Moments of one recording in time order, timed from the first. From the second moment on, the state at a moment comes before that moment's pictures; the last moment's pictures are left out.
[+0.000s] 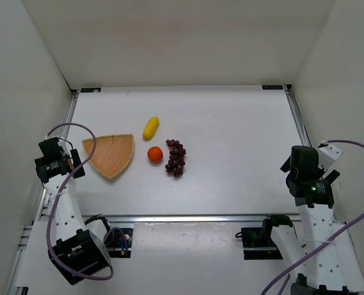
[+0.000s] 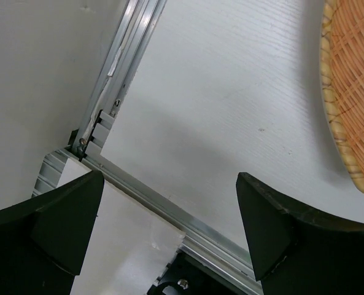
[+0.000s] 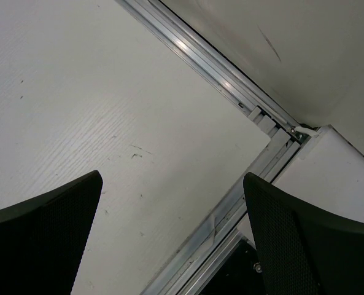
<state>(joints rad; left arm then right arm) 0.48 0.95 0.84 -0.79 -0.24 0.16 0.02 0.64 0.84 -0.99 0.66 0.49</state>
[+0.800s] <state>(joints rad) -0.26 2.06 2.08 -0.98 -0.03 0.26 0.03 0.92 0.84 -0.92 0.41 0.55</state>
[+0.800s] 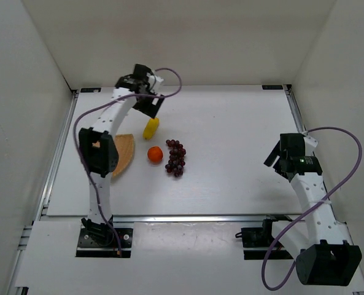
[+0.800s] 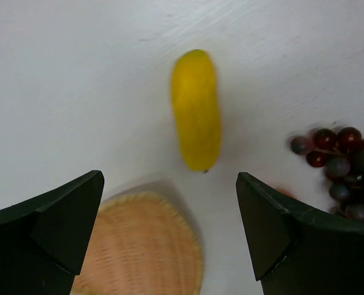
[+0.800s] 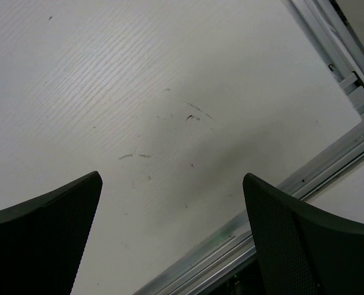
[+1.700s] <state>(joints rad) -0.34 2.40 2.10 -0.97 -0.10 0.16 0.04 1.03 0.87 -0.90 0.40 0.56</state>
